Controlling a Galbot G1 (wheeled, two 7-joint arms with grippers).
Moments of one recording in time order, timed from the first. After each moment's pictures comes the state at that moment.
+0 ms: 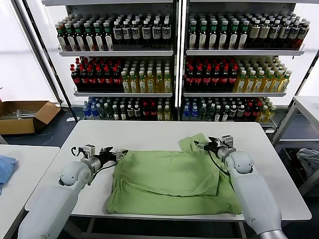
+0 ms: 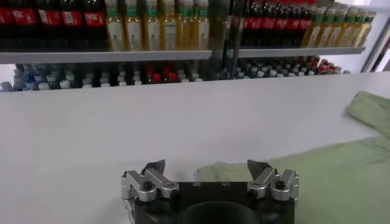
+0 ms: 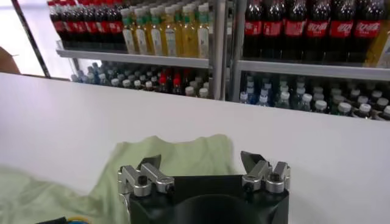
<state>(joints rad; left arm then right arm) 0.70 -1.01 -0.14 -1.36 -0.64 0.52 0.17 -0.58 1.26 0.33 1.17 0.26 -0.51 -0.31</state>
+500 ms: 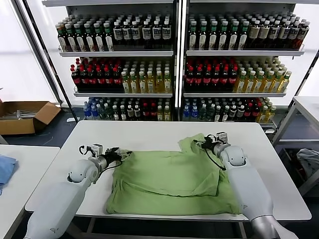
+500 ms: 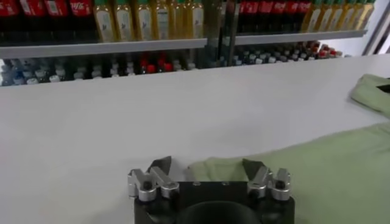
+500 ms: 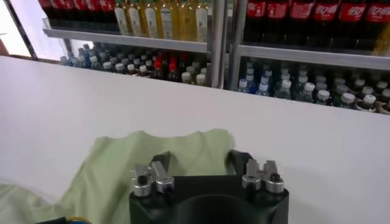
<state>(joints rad) 0.67 -1.03 -0.08 -1.31 -0.59 0.54 0.18 -0.50 1.29 0.29 1.03 0.21 -0.52 -0.32</state>
